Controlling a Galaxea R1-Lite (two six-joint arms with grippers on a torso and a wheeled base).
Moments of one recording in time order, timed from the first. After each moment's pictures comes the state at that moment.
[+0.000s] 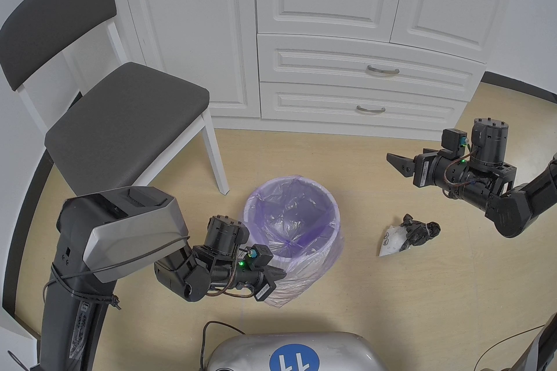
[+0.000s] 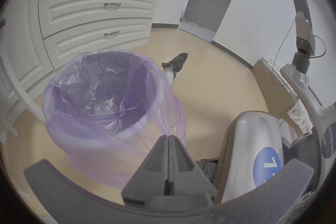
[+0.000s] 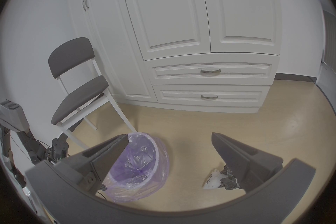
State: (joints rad) left arm -0.52 2.50 -1.01 -0.79 -0.45 0.43; right arm 0.24 1.86 -0.80 -0.88 0.08 0.06
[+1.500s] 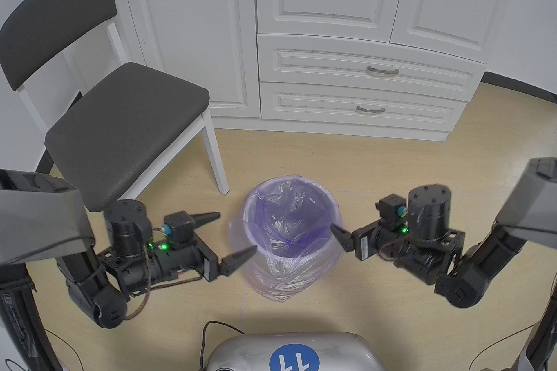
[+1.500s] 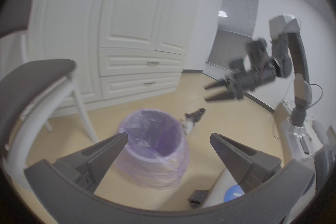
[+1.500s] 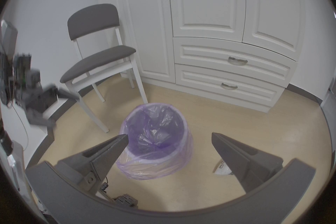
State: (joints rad) left arm -0.42 2.09 -0.39 -1.47 -0.39 0.13; right arm 0.57 2.03 -0.60 -1.13 -0.20 -0.03
